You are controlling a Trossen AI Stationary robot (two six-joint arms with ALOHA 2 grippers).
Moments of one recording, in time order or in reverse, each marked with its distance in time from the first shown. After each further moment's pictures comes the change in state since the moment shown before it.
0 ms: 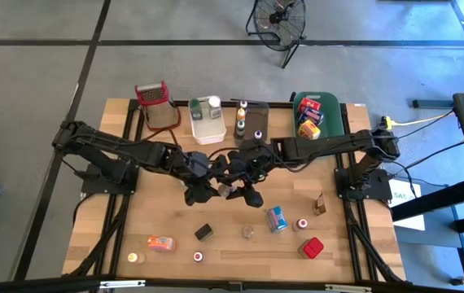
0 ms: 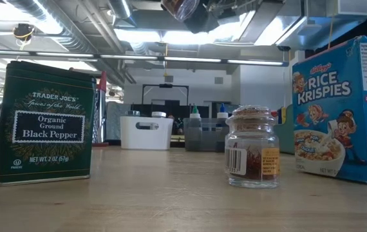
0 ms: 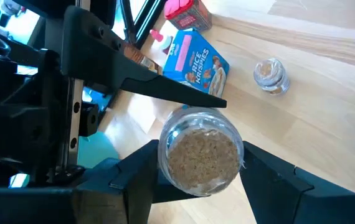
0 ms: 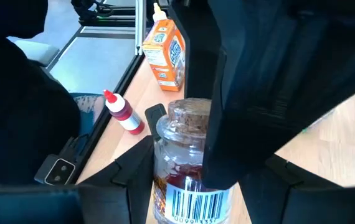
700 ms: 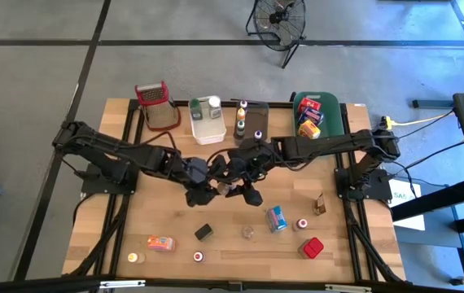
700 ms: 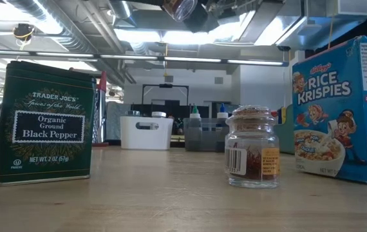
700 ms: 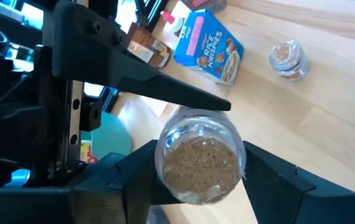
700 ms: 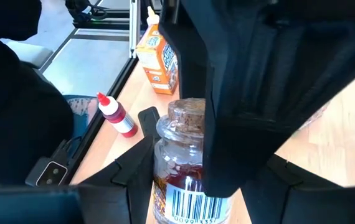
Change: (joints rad) left arm -0.039 0.002 -0.002 0.017 -0.144 -0.019; right arm -0.001 -0.002 0.001 0.004 0.016 -0.012
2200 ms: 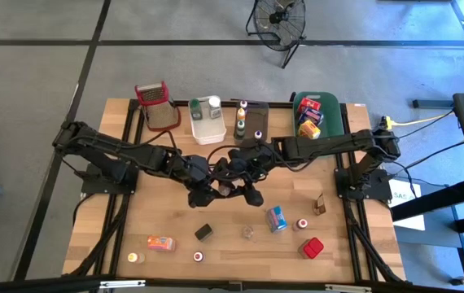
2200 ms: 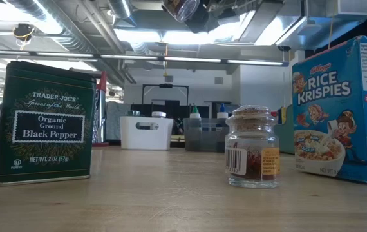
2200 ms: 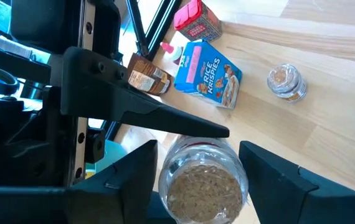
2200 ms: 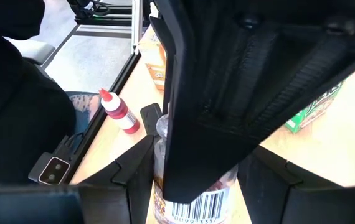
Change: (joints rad) left arm 0.023 0.023 -0.027 0.100 0.107 0.072; right arm 0.000 0.000 -0.002 -0.008 -0.005 -0.003
